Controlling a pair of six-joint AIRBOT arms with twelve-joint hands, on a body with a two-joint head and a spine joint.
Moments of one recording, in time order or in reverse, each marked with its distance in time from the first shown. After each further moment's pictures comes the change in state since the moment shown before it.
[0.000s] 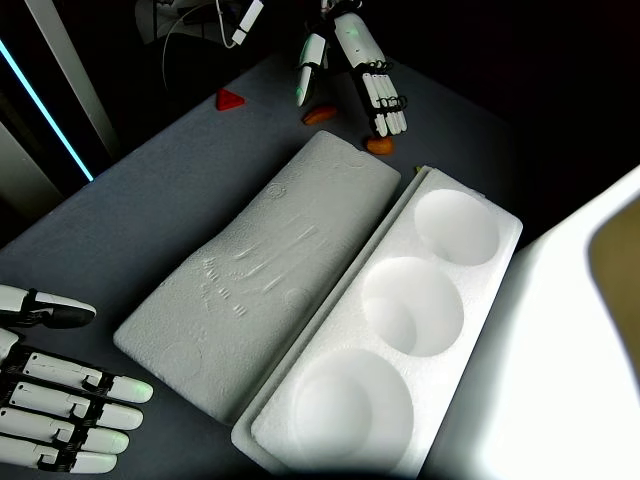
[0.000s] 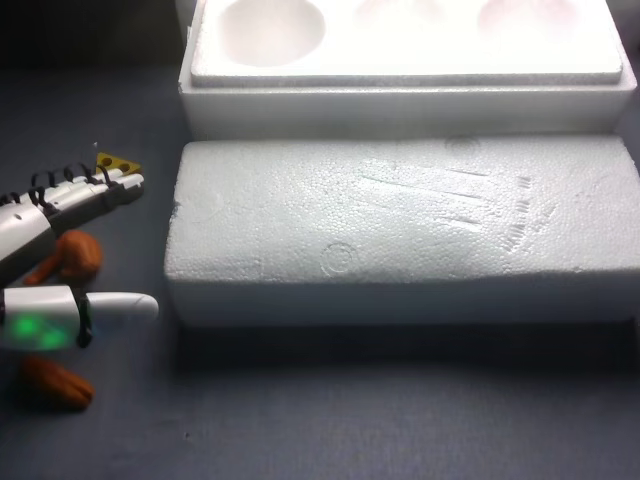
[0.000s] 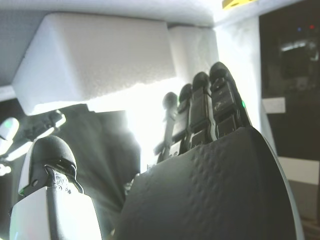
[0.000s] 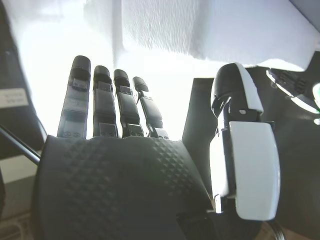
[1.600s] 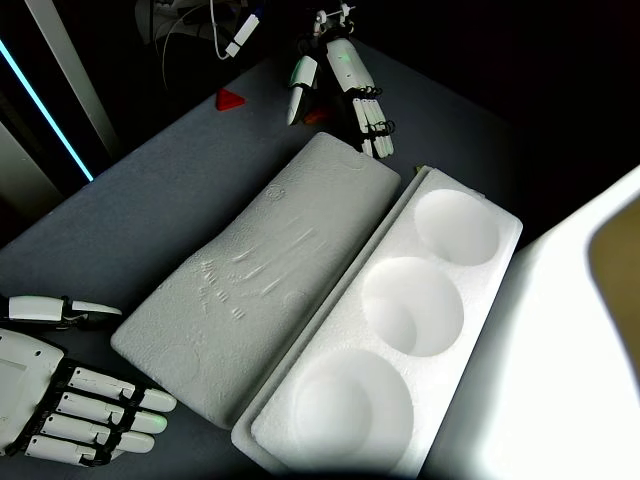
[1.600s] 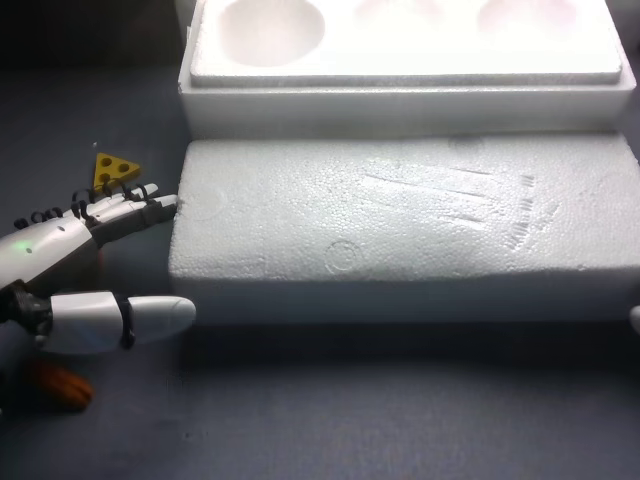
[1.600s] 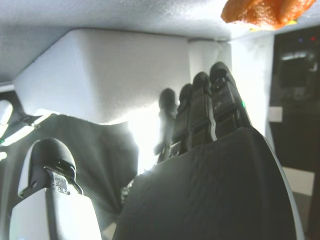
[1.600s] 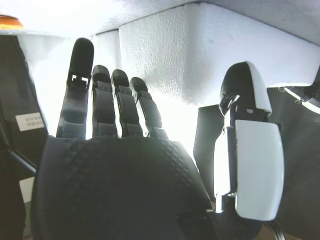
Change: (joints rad) left arm -0.040 -0.100 0.047 -0.011 0.023 -0.031; right arm 0.069 -0.097 0.079 0.036 -0.111 0.016
